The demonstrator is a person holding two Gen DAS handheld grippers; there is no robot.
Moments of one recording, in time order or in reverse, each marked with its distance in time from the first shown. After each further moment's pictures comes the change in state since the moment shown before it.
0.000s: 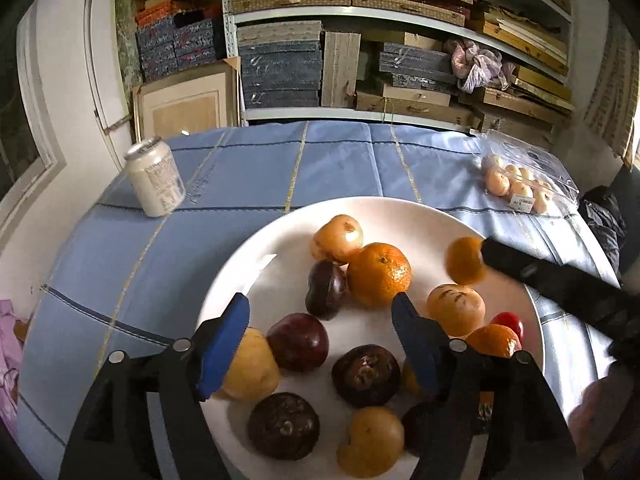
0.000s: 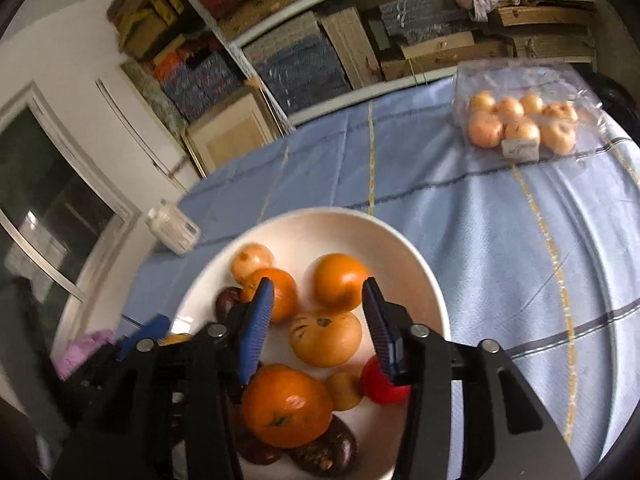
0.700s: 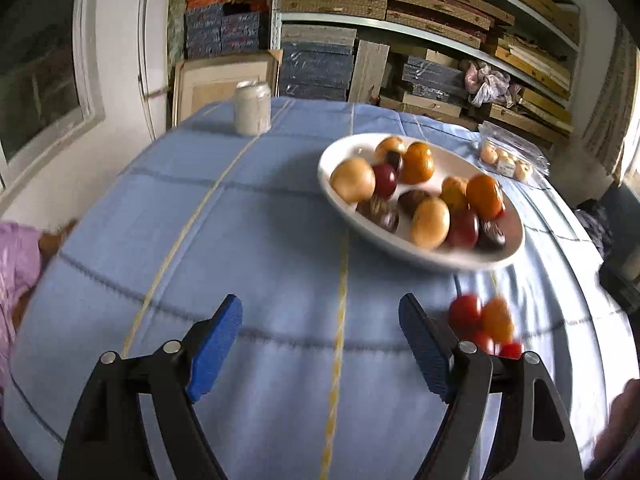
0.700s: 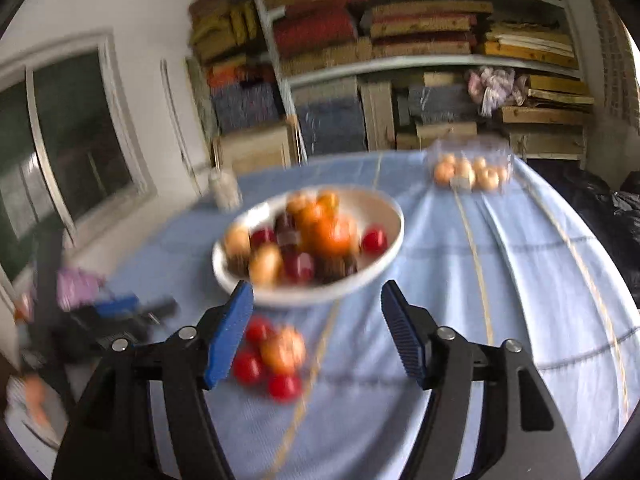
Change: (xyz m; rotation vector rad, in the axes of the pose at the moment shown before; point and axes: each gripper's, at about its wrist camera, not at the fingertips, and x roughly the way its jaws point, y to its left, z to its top) left arm -0.115 0.076 -0.146 -0.121 -0.015 -0.025; right arm -0.156 0.037 -0.168 -0.318 -0.174 -0.096
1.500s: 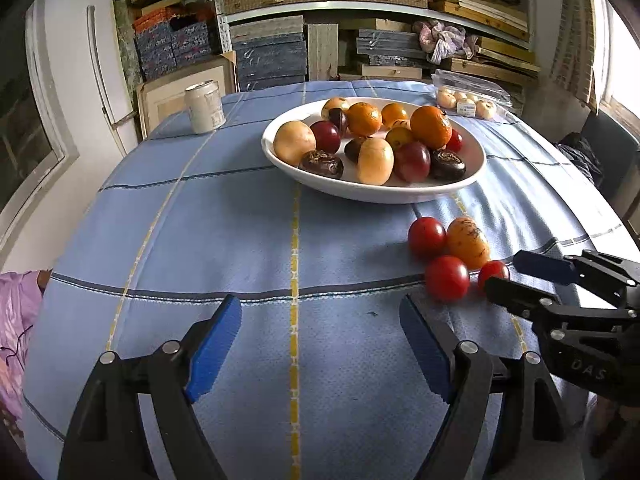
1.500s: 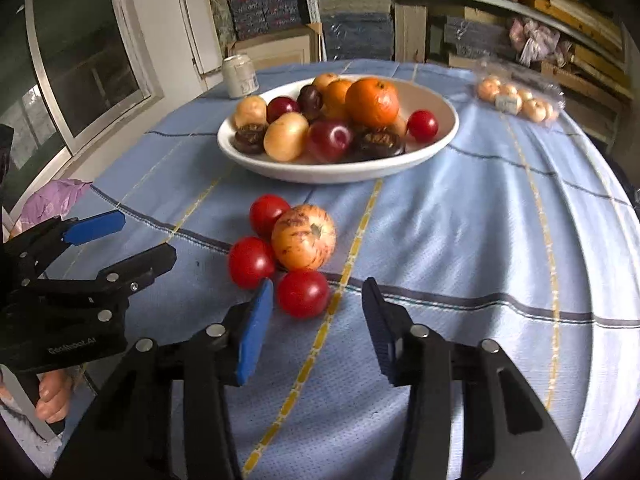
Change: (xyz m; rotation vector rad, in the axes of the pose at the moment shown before) left arm 0.001 -0.045 -0.028 0.218 0.034 -0.002; right arm 0.060 0.025 -0.039 -0.083 0.309 0.035
